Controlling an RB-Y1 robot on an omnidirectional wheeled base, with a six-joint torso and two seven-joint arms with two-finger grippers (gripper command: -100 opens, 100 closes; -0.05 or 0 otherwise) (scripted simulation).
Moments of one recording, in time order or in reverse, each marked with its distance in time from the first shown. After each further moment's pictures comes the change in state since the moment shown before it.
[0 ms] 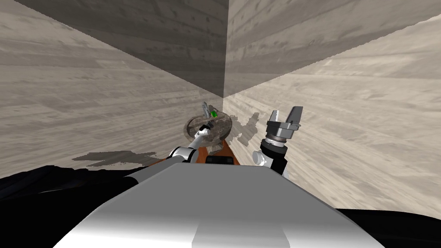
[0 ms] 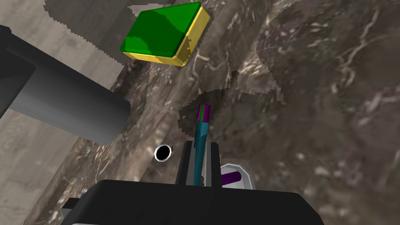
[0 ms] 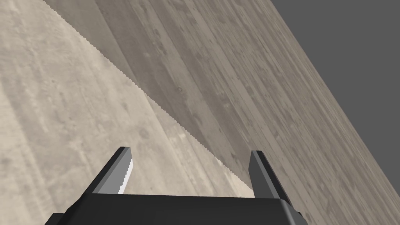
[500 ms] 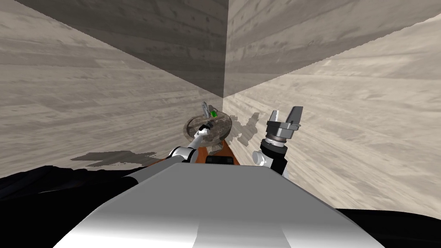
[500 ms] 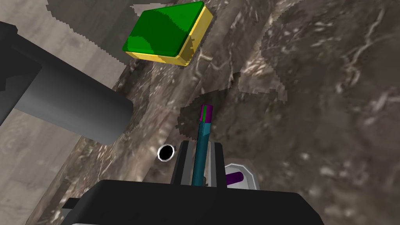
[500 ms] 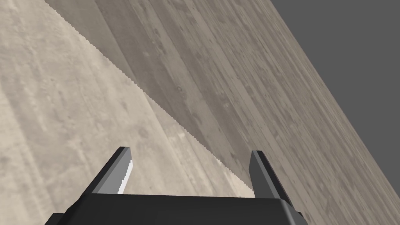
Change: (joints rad) left arm -0.002 0.009 0.000 0.000 0.022 0.001 -0.017; right arm 0.000 0.000 0.000 0.000 0.000 0.000 0.000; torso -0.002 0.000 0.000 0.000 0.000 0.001
